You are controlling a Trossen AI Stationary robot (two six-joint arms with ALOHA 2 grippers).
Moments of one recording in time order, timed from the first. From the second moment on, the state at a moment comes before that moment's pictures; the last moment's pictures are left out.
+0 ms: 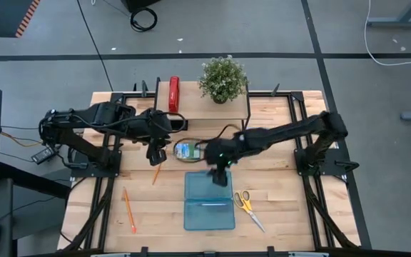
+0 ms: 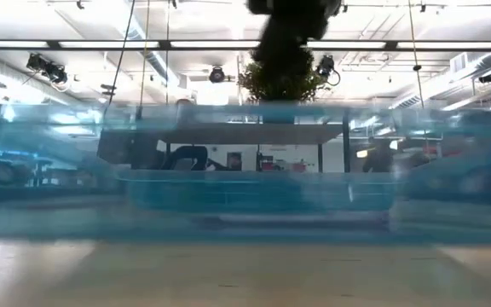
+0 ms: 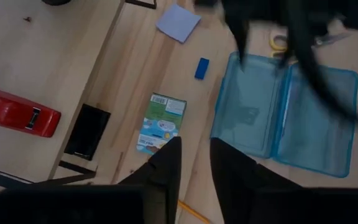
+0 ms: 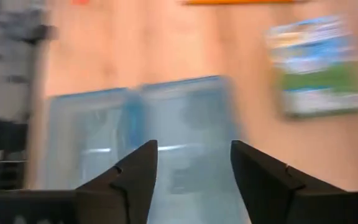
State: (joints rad) left arm -0.12 1.41 1.73 -1.30 -0.24 -0.33; right arm 0.12 1.71 1.41 -0.63 -0.04 0.30
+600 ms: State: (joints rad) left arm -0.15 1.41 1.73 -1.24 -0.24 -0.47; right arm 0.00 1.62 0.99 -0.38 0.00 0.12
